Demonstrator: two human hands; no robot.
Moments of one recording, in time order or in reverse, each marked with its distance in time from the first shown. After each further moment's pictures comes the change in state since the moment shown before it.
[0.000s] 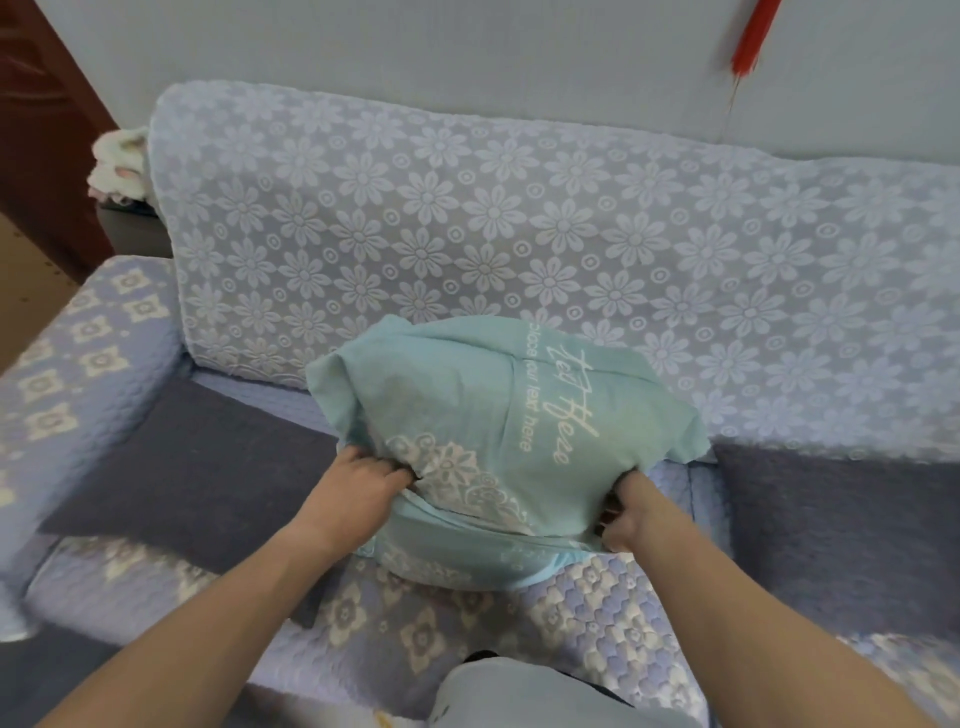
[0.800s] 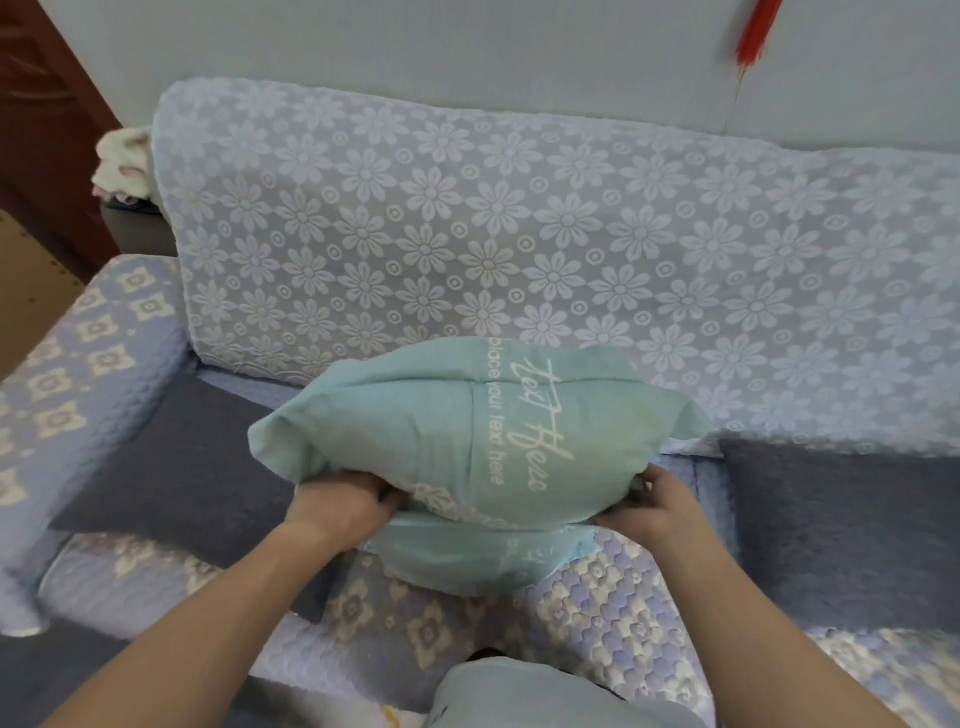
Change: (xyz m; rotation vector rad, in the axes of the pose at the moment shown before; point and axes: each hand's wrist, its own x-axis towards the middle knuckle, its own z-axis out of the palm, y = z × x) left_hand -0.009 0.002 -0.014 -0.236 -0.410 -0.484; right_hand -0.009 -0.004 -0.023 0.285 -0.235 0.107
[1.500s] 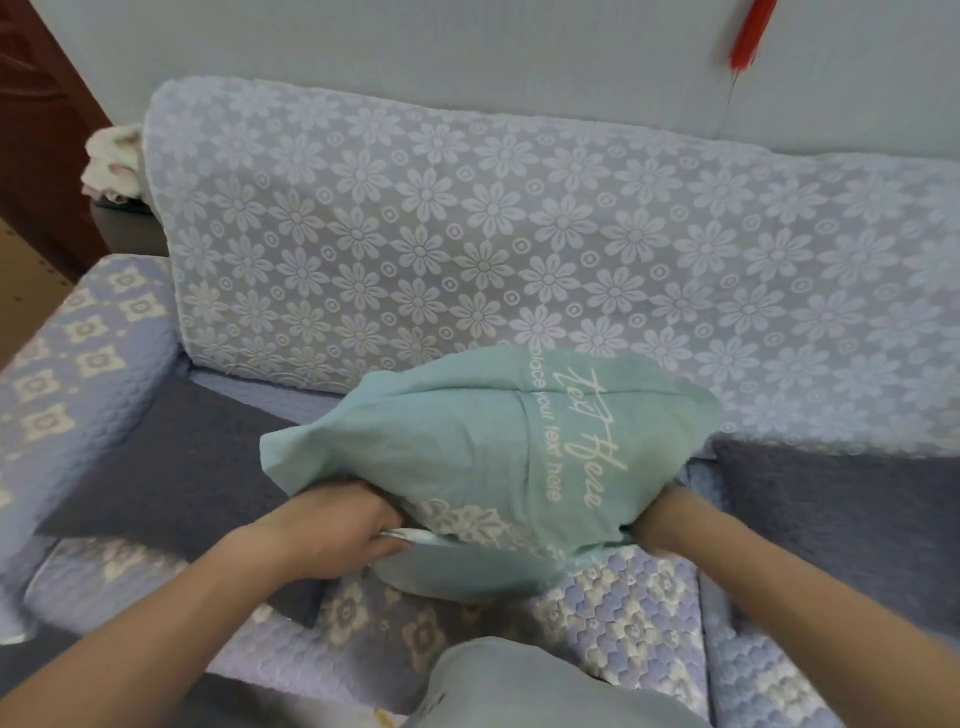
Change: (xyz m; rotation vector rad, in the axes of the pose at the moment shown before) left_hand -0.036 0.004 -0.048 0.022 -0.102 0.472; right_hand 0.006 -0.022 -0.026 -2.468 0.144 -0.375
